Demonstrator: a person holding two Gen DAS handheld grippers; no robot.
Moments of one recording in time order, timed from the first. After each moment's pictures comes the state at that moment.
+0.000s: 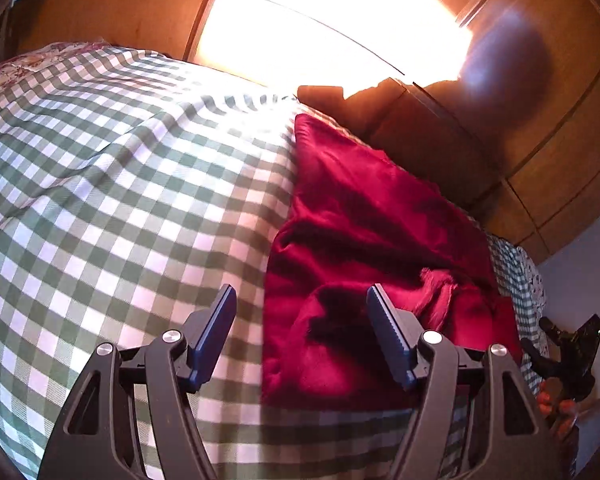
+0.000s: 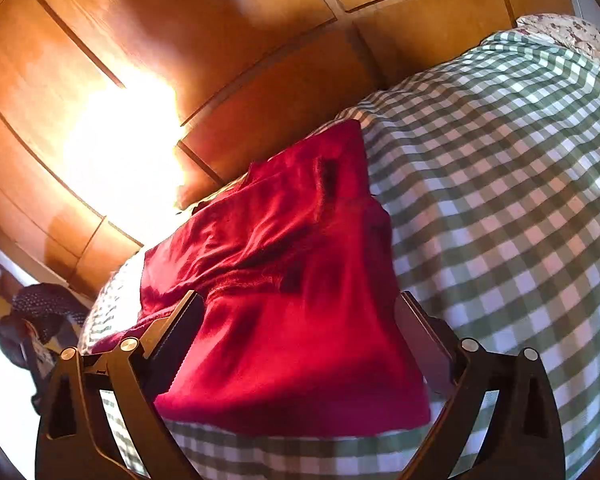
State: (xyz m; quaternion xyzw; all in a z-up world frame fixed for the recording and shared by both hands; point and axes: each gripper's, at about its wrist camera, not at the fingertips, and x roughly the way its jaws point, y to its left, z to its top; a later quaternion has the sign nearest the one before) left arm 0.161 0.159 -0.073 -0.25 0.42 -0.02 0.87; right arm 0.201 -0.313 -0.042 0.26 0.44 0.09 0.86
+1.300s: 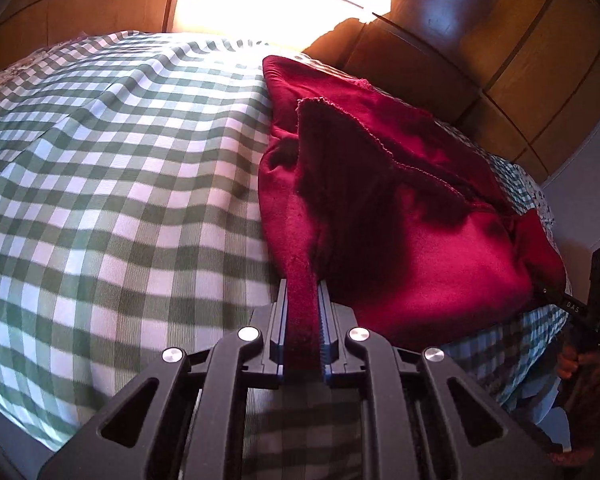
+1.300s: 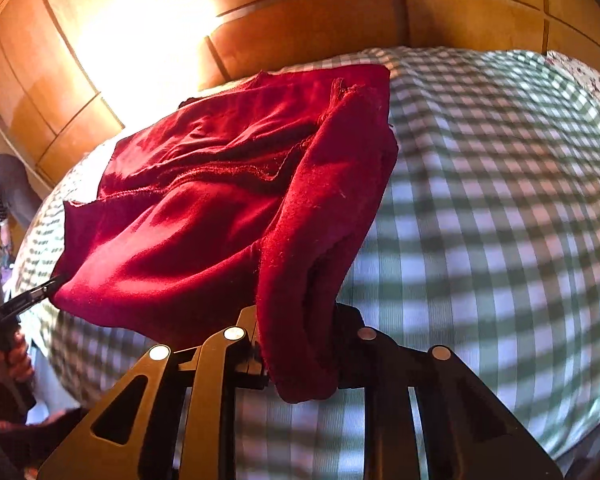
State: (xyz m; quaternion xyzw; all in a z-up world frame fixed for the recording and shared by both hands) left arm 0.067 0.124 -0.097 -0.17 0.47 -0.06 0.87; right arm 0.119 -0.267 -0.072 0.08 0.51 0.12 0.85
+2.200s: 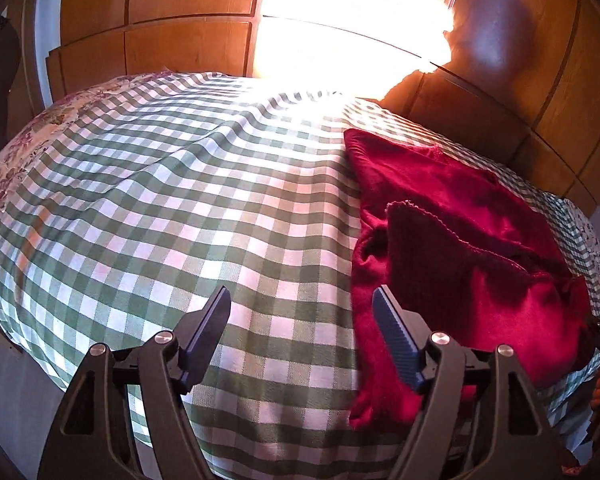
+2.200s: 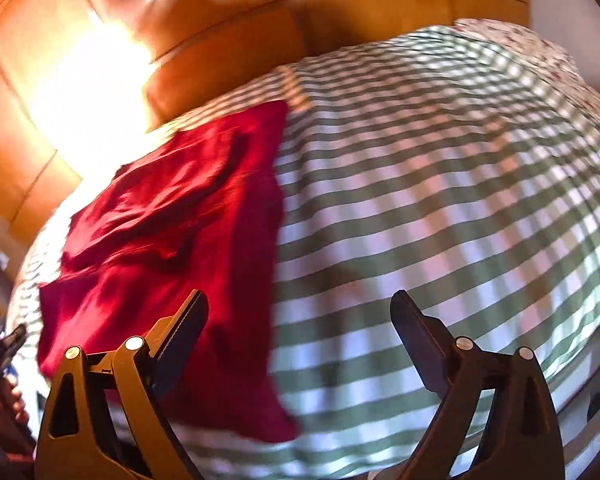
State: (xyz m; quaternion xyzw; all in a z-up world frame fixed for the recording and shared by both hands) left arm 0.039 0.163 -0.070 -0.14 0.42 0.07 0.89; right arm 0.095 -0.337 -0.072 0.15 0.48 -0.01 0.86
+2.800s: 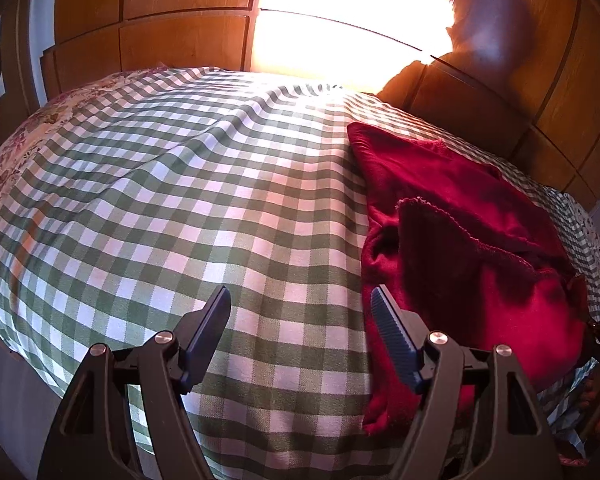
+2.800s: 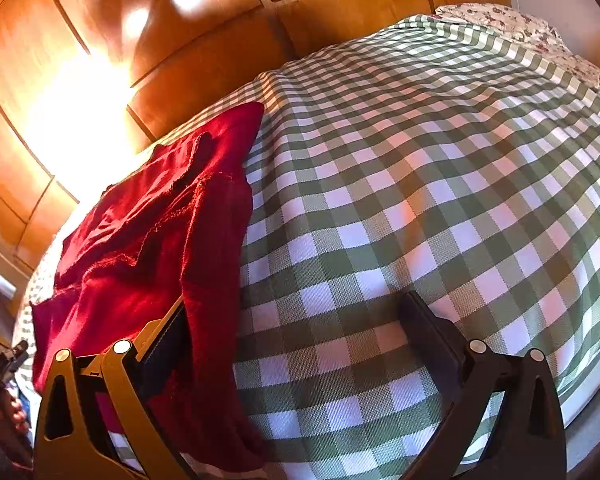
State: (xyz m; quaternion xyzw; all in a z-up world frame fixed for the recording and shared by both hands) left arm 0.045 0.169 -0.077 -0.14 0.43 0.05 0.89; right arm 0.089 -0.343 -0.095 0.17 0.45 0.00 0.88
